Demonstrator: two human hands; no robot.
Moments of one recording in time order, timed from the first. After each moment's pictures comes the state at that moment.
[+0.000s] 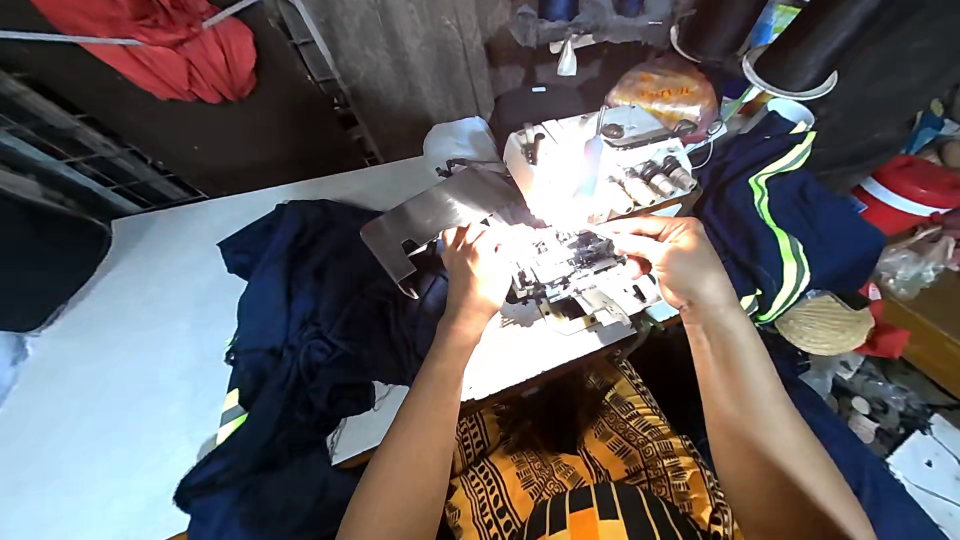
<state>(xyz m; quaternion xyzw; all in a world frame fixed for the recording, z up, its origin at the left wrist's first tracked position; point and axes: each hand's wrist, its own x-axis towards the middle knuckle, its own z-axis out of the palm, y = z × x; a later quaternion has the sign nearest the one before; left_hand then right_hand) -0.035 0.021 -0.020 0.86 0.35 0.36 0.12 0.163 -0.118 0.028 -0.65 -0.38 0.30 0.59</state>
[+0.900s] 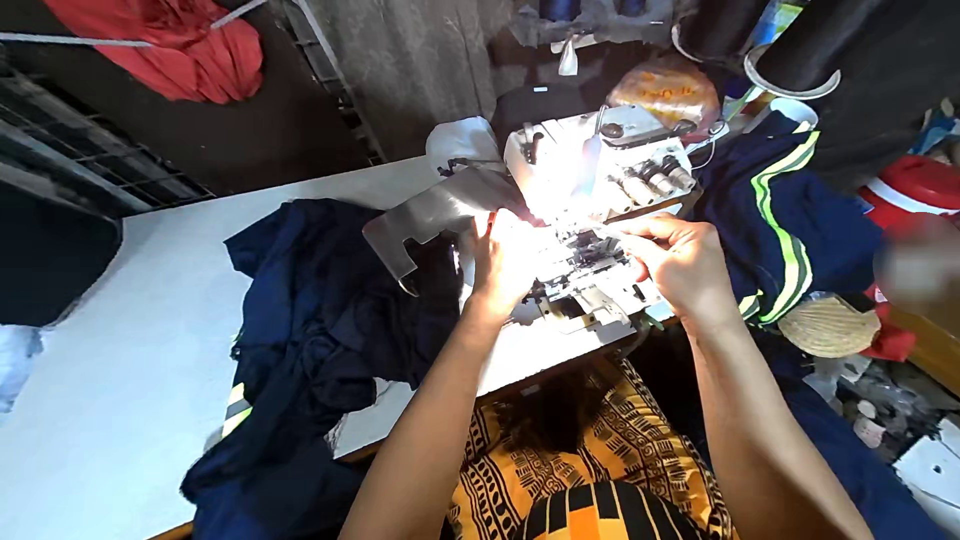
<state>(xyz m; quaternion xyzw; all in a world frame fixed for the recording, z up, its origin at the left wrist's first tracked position) -0.009 0.011 -0.017 0.88 0.33 0.32 0.13 0.157 -0.128 0.027 -0.72 -0.44 0.13 0.52</state>
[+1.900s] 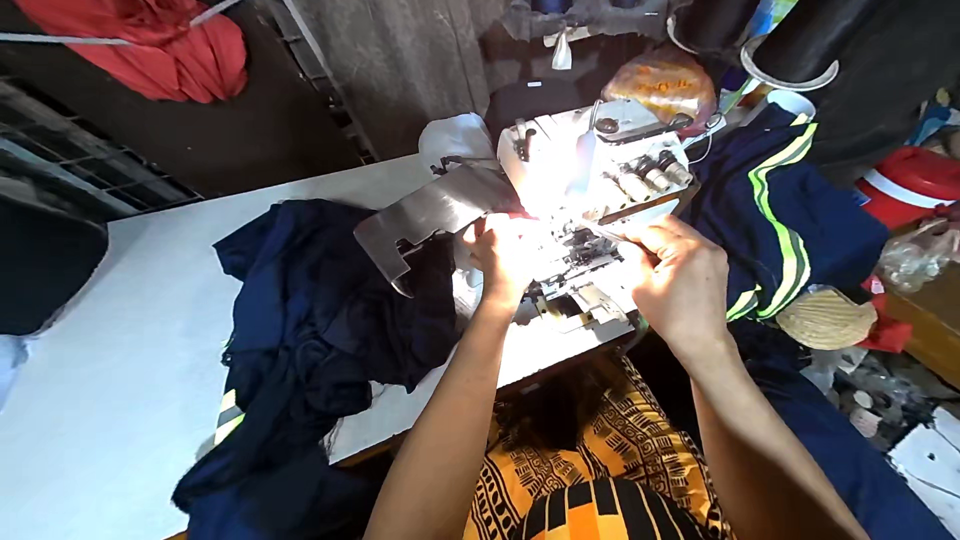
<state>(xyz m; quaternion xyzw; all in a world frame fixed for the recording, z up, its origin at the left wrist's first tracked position) 0.018 0.005 0.002 0.77 0.50 0.29 0.29 0.128 -0.140 0.029 -0.77 -0.50 -0.14 0.37</state>
